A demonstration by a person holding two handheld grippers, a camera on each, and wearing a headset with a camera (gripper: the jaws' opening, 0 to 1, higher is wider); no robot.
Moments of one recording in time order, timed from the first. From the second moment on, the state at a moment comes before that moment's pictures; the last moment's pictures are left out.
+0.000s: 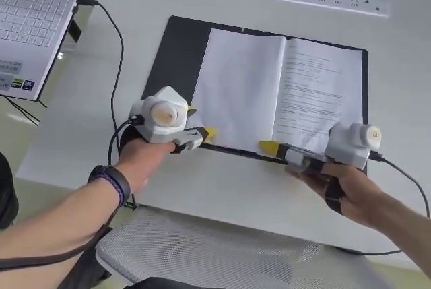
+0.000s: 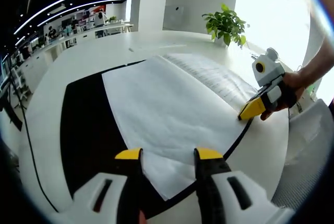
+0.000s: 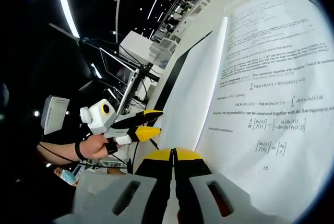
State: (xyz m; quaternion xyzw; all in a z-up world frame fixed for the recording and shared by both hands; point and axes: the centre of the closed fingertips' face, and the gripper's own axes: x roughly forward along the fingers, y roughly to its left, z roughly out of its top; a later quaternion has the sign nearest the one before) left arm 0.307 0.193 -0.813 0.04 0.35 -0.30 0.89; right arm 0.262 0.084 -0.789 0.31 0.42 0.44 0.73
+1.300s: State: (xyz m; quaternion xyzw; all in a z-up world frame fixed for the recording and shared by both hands) left arm 0.303 0.187 -0.811 0.05 0.38 -0.31 0.87; right arm 0.261 0.069 -0.790 0.31 0.42 0.42 0.74
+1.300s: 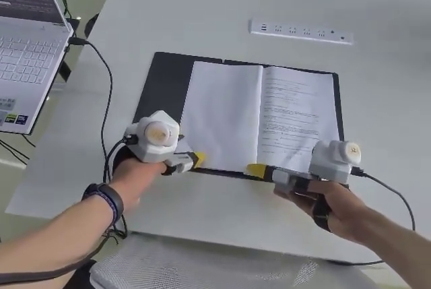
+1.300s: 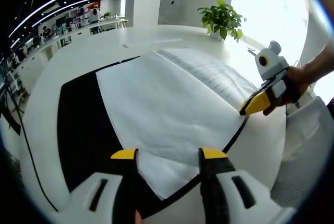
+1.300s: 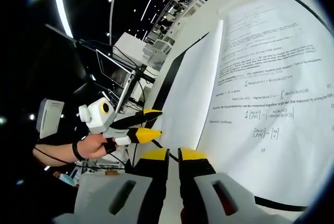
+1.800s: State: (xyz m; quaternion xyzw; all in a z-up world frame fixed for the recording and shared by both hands) left arm 0.298 0.183 -0.782 0.06 0.36 -0.33 0.87; right arm 0.286 0.032 -0.765 0.25 0.38 0.40 0.79
